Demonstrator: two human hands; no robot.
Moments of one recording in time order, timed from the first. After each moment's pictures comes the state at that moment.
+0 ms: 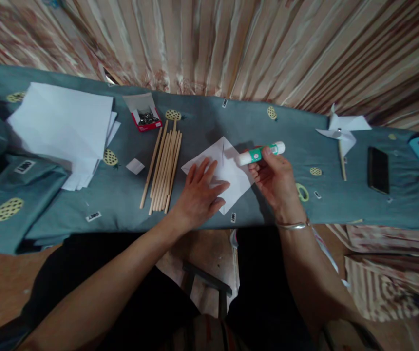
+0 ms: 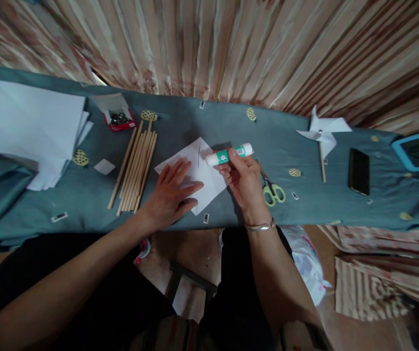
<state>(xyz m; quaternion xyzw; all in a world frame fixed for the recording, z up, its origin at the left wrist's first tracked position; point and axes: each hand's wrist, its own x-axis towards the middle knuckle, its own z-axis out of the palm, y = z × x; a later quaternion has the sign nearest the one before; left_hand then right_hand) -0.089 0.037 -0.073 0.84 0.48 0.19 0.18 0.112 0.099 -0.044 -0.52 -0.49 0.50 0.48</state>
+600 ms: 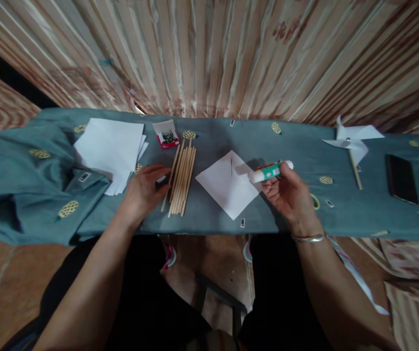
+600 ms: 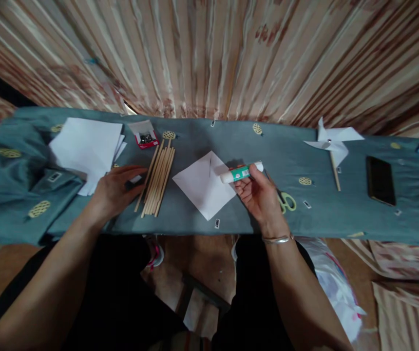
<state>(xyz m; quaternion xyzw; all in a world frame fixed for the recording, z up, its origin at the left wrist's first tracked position) -0.219 0.036 -0.044 0.72 0.65 0.20 0.11 0.132 0.089 -0.041 -0.46 -0.46 0.58 0.49</state>
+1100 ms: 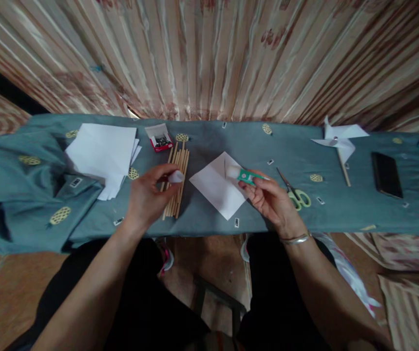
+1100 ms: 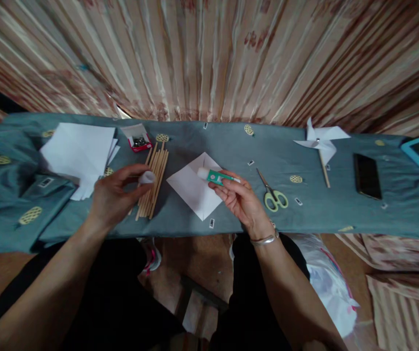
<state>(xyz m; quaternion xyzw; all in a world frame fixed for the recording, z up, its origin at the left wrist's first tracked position) -0.176 0.033 -0.028 0.62 0.63 0.41 0.24 0.112 0.070 -0.034 -0.39 -0.32 0.73 0.47</state>
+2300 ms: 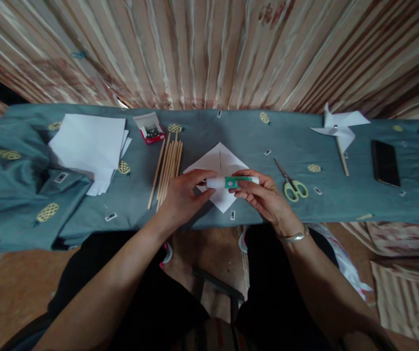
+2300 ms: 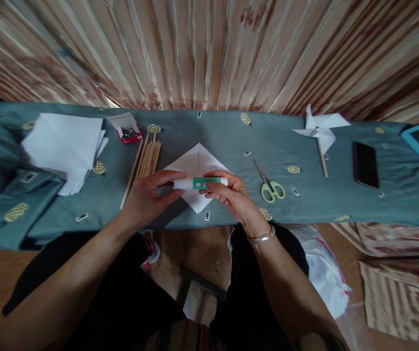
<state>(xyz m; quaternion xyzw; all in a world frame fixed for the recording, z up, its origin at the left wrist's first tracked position) -0.108 0.035 -0.031 0.71 0.48 0.41 0.32 0.112 0.055 -0.033 -0.42 -0.39 0.72 0.40</state>
